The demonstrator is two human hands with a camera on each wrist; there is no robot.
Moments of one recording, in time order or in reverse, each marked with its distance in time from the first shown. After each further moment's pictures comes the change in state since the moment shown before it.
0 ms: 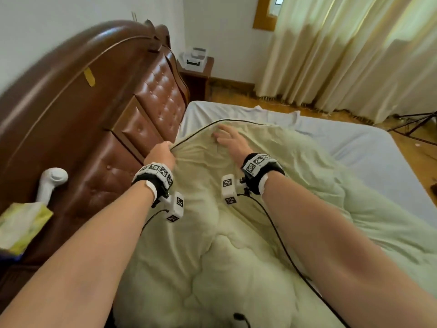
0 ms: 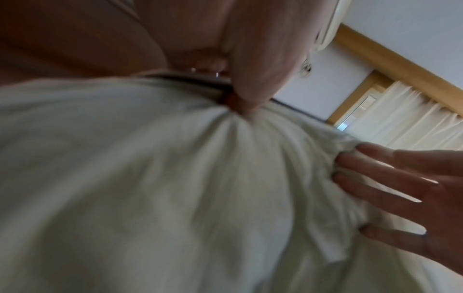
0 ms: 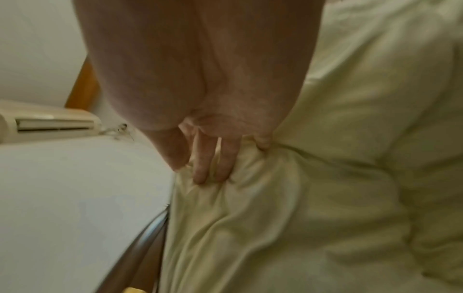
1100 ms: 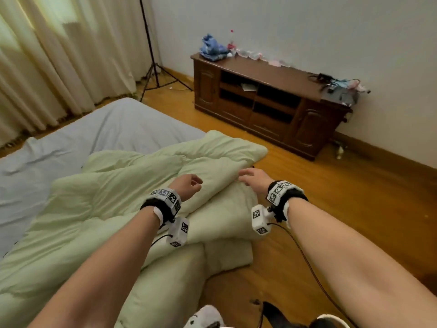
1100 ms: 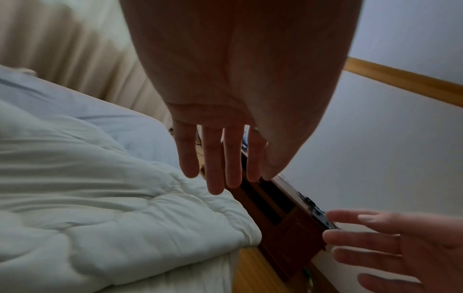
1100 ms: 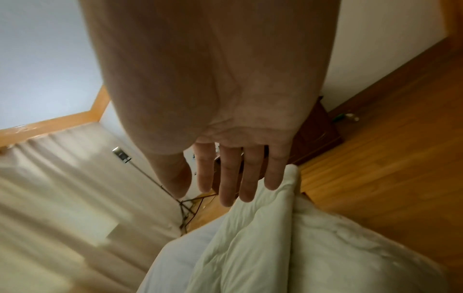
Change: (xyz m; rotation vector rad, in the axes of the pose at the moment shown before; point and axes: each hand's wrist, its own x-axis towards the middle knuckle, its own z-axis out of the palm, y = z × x) left_hand -0.609 0.574 0.399 0.166 -1.000 1.151; right_hand -0.682 0.277 -0.664 -0.152 0.954 0.447
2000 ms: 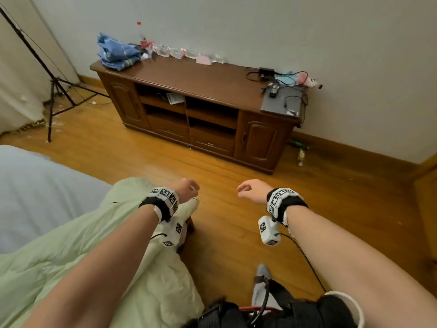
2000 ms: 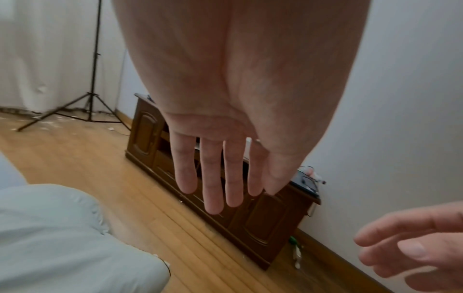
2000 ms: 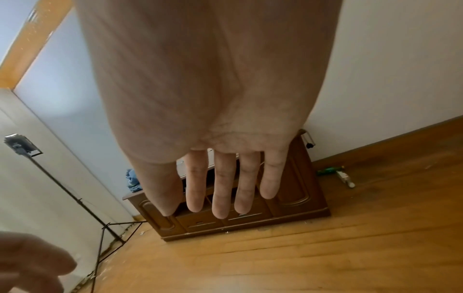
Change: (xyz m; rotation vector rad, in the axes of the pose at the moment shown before) left_hand 0.605 0.411 0.145 0.339 -0.294 0.090; right_hand 0.397 0.237 -0.512 -0.272 -0.086 0.147
